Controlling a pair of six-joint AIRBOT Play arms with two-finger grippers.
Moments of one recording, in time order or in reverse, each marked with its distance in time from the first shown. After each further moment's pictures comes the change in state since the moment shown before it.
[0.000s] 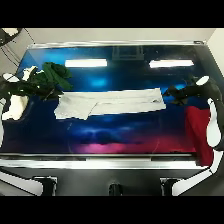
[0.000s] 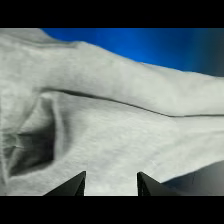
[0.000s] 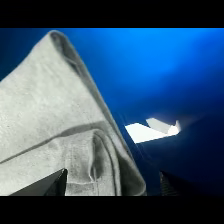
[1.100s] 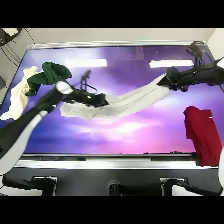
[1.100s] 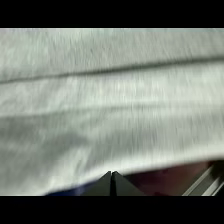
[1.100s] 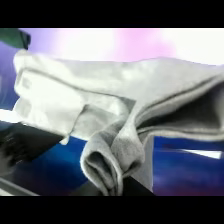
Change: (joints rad) left arm -0.641 0.090 -0.196 -0.167 0.398 -0.005; right arm 0.138 0.479 0.001 0.205 0.298 -0.090
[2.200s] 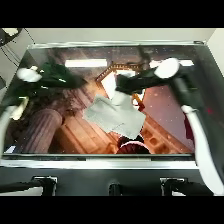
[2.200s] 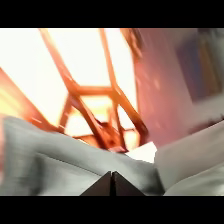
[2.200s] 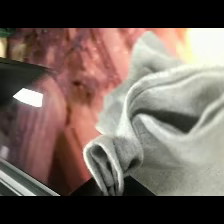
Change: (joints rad) left arm 0.328 0.222 0.047 0.045 -0.077 0.132; right arm 0.506 -0.139 -0.001 -0.058 -0.356 0.210
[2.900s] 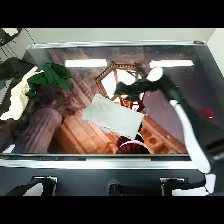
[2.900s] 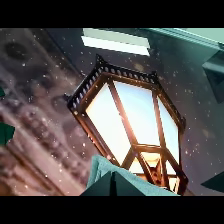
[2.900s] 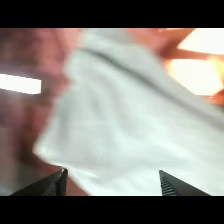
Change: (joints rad) left arm 0.297 0.315 0.000 0.084 -0.121 -0.010; right arm -0.141 -0.111 -0.009 -0.093 0.121 -0.001
